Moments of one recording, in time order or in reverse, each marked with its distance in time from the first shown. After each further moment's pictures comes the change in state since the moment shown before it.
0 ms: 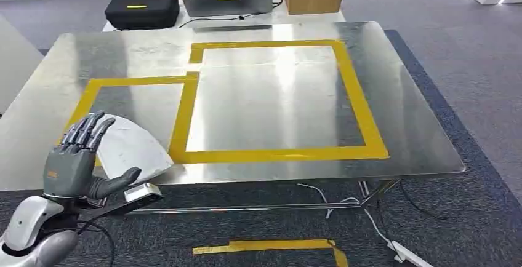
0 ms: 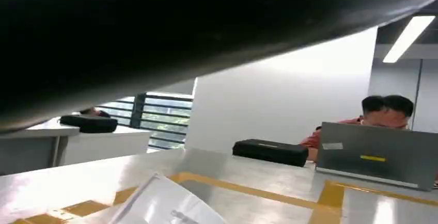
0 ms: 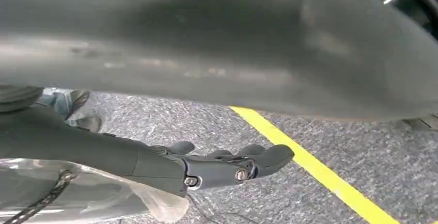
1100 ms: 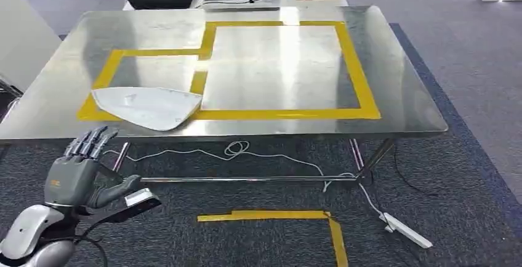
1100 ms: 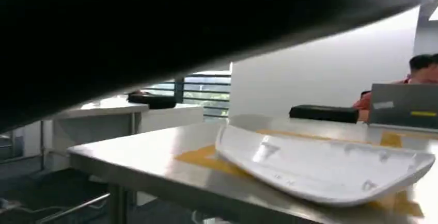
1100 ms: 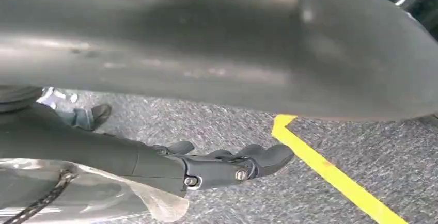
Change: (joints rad) left arm 0.087 0.018 0.024 0.016 -0.004 -0.076 0.067; right arm -0.010 -0.014 0.040 -0.023 -0.045 -0.039 0.010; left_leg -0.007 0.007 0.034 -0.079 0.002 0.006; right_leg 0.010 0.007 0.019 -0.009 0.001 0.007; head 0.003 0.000
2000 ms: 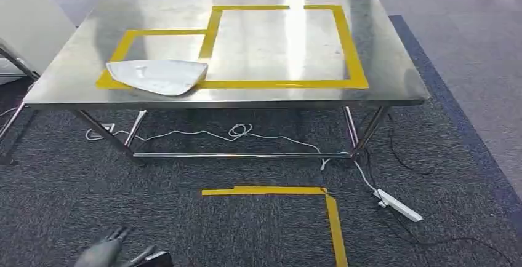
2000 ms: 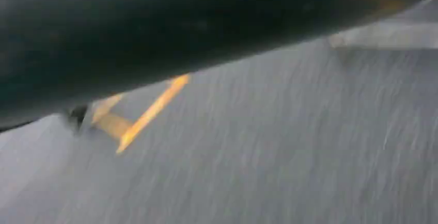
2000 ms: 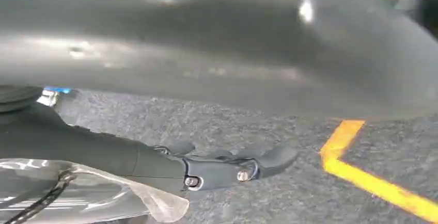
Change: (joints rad) left arm 0.206 0.005 -0.212 0.339 0.354 -0.196 0.384; right arm 0.243 -0.114 -0.072 -0.285 -0.189 -0.284 -0.119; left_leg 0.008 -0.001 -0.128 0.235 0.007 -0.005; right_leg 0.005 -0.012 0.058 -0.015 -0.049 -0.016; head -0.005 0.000
